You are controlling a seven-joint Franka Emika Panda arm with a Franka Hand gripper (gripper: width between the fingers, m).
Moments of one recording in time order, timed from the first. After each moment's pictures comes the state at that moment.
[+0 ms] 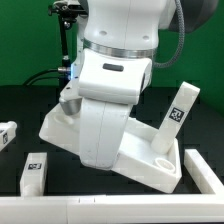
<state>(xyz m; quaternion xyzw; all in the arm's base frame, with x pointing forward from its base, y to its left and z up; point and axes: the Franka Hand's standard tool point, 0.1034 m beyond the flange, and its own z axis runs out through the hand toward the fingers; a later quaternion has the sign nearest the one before) 0.626 -0.012 0.065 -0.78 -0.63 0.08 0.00</state>
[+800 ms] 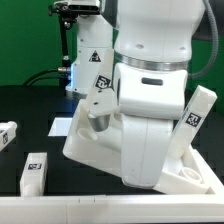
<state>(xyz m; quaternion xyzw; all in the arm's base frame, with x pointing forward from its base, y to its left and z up) 0.653 0.026 0.049 -0.75 -0.65 0.06 0.00</state>
